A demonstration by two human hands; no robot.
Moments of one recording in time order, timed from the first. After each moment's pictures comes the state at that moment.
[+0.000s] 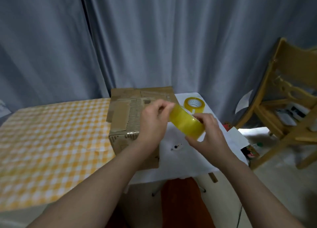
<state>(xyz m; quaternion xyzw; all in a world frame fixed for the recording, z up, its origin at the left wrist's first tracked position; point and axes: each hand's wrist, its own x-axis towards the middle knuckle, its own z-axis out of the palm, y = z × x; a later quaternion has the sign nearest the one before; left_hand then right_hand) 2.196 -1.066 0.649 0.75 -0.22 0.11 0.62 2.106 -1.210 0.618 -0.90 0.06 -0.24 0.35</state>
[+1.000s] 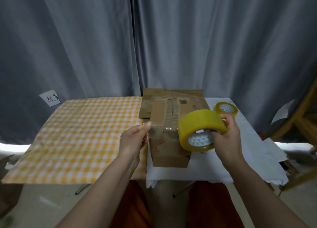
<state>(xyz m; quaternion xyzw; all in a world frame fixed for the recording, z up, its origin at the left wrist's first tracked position) 2.195 -0.914 0.599 0.64 0.08 -0.02 0.76 2.140 -1.139 0.606 -0.76 0.10 -0.30 0.57</state>
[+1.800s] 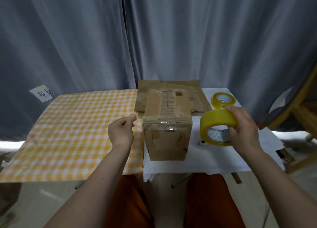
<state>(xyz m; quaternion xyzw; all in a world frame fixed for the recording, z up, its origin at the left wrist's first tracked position) 2.240 -0.909 0.565 0.74 0.14 0.13 0.65 2.138 -1.207 0.588 -0.91 0.08 -0.30 0.26</state>
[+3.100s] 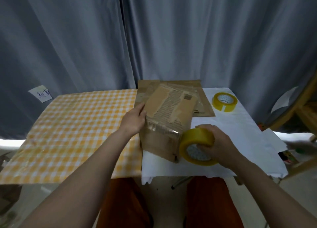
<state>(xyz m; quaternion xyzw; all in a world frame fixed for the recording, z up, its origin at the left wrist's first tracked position) 2.285 -0.932 0.590 0.93 -0.10 -0.03 0.35 2.152 -1.185 0.558 -0.93 0.01 -0.09 0.37</state>
